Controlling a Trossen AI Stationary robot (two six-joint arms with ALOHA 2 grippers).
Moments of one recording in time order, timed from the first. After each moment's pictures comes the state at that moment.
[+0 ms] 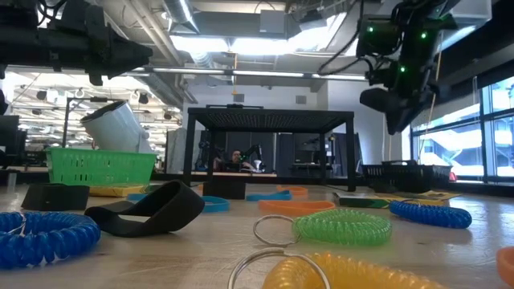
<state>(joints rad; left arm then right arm) -0.01 0.34 0.01 0.57 -0.61 0.02 -0.28 1.27 0.88 -0.96 0.56 0.69</state>
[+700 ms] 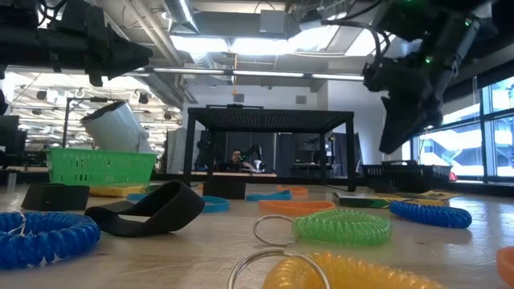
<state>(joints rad) -0.01 0.34 0.01 0.56 -0.61 0.01 0.10 1.27 0.66 -0.51 0.24 0.75</state>
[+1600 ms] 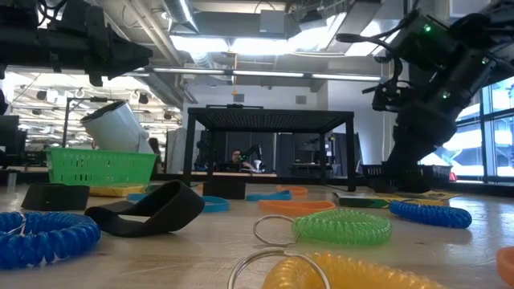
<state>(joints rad) -0.01 0.34 0.01 0.56 -0.61 0.01 0.10 1.27 0.44 -0.17 0.29 0.46</state>
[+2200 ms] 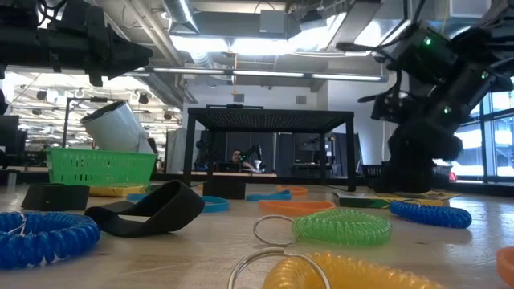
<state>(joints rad) -0.01 0.34 0.01 0.56 -0.61 0.01 0.10 1.38 0.39 -0.01 0.28 0.32</state>
